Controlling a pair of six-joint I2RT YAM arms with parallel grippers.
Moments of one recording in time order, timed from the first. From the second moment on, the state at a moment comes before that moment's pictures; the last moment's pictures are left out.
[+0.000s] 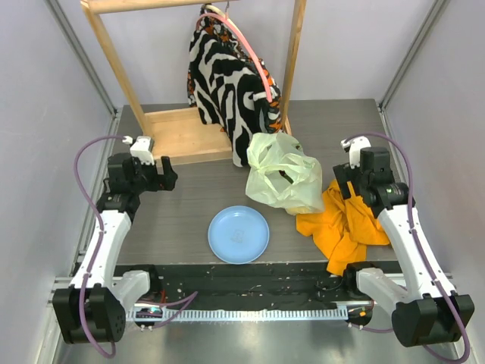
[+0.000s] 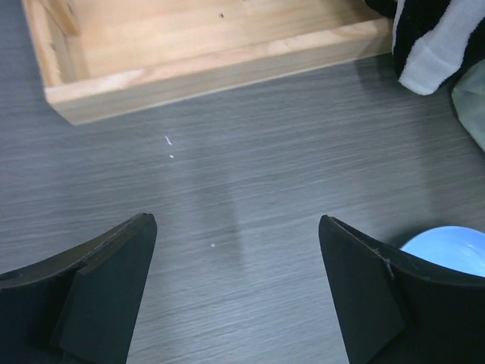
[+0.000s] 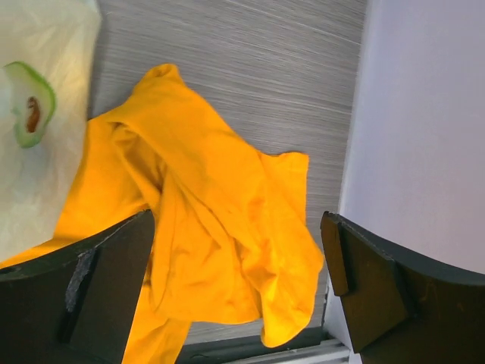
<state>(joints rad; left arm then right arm) 0.04 0.97 0.75 -0.28 0.28 -0.01 0.09 0.97 0.92 -0.69 0.28 -0.32</state>
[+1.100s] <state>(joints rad) -0.10 2.12 1.61 -0.53 0.20 0.32 0.09 1.30 1.10 -0.80 -0.02 -0.26</state>
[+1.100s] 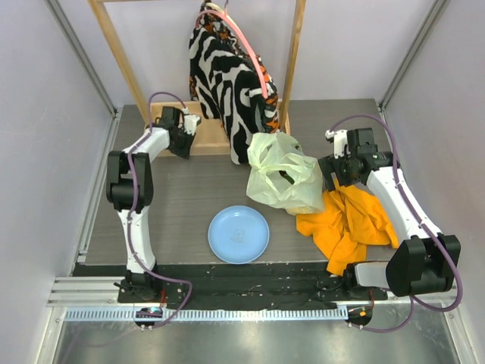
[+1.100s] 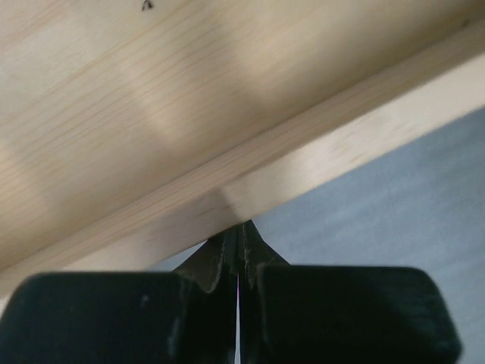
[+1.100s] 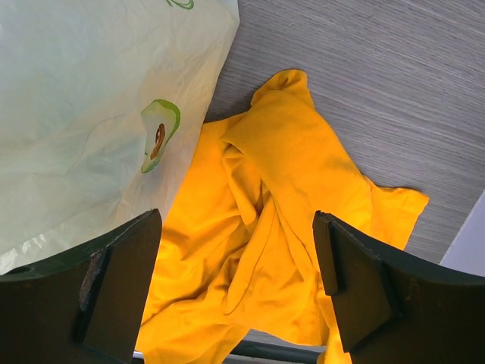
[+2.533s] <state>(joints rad) -0.42 1.49 1.69 -0.63 0.87 0.03 0.43 1.17 1.68 -1.26 -0.59 -0.37</state>
